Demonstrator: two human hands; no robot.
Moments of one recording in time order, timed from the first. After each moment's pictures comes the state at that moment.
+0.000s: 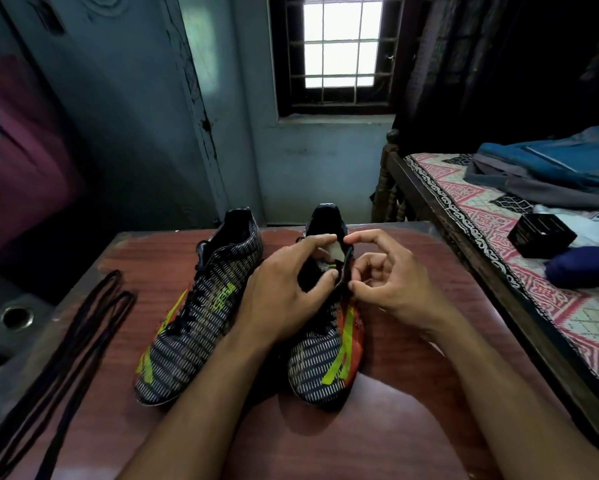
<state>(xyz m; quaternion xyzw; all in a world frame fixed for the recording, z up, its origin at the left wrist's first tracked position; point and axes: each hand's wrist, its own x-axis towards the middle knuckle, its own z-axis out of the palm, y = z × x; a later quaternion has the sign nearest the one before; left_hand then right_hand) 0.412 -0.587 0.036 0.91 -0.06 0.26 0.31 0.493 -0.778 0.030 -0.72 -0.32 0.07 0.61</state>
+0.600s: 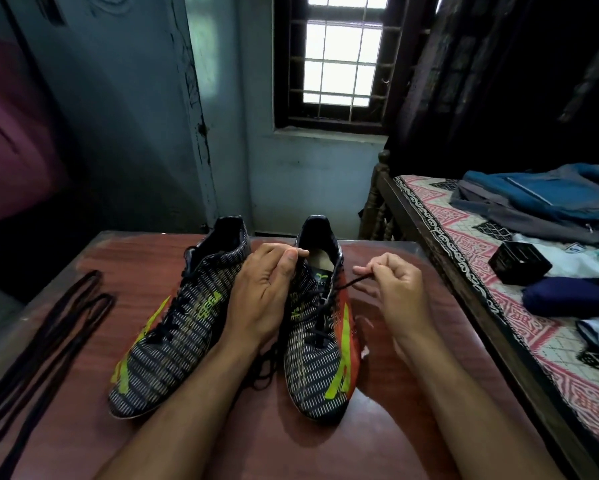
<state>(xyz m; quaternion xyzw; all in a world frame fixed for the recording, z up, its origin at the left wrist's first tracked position) 0.434 -0.577 0.016 0.81 0.00 0.35 0.47 0.500 -0.768 0.024 -0.73 -0.13 -0.08 0.67</state>
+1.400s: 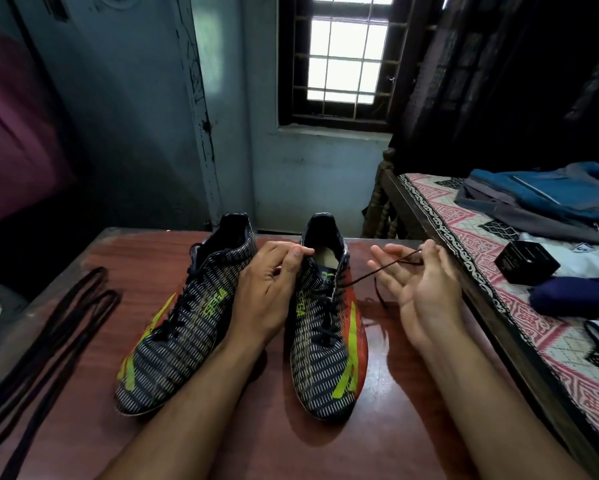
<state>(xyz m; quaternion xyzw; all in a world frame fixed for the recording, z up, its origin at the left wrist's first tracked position) 0.434 -0.575 0.015 0.80 -0.01 0.36 0.49 0.503 -0.772 0.044 -0.47 0.00 -0.03 0.88</state>
